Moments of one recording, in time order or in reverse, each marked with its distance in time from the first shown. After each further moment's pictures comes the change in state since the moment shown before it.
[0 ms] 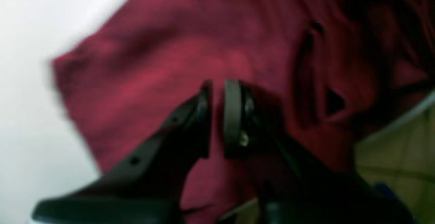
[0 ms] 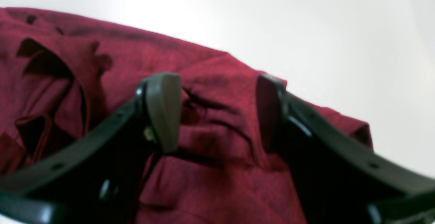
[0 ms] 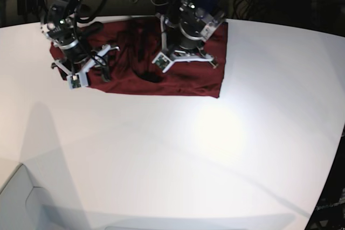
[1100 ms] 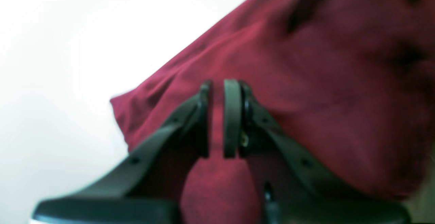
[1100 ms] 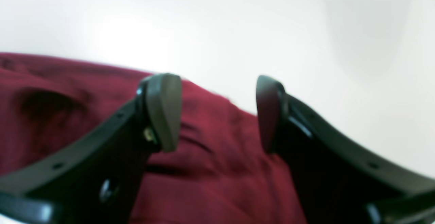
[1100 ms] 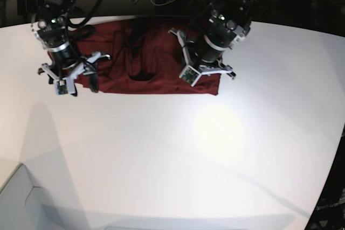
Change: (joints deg) left arm -2.1 -8.2 -7.5 -1.3 -14.0 0.7 -16.4; right arm 0.3 -1.7 2.5 7.8 0.3 0.1 0.0
